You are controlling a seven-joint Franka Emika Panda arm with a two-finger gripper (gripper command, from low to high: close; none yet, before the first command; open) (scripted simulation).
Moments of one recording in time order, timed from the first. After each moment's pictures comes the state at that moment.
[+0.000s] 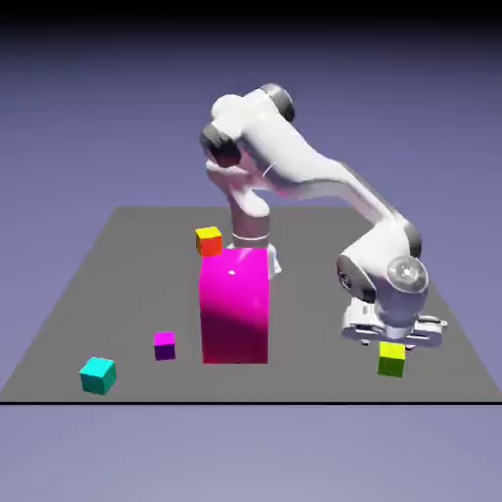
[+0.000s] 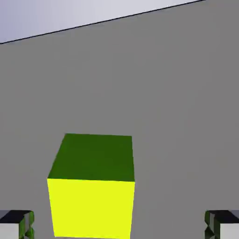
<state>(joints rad) -0.27 0.89 0.87 -1.79 -0.27 1.97 1.71</state>
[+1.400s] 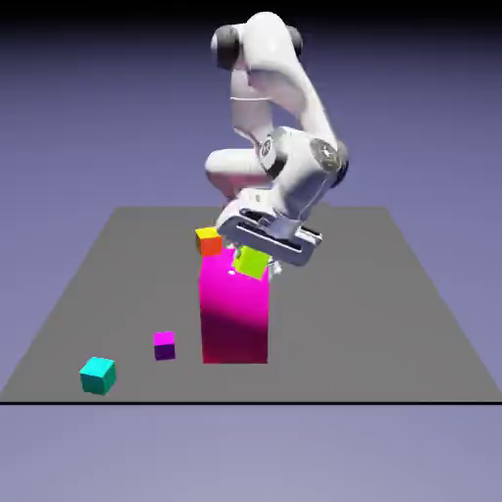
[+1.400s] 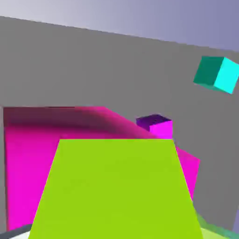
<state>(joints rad) -0.04 -0.15 0.10 -2.28 -0.33 1.71 1.02</state>
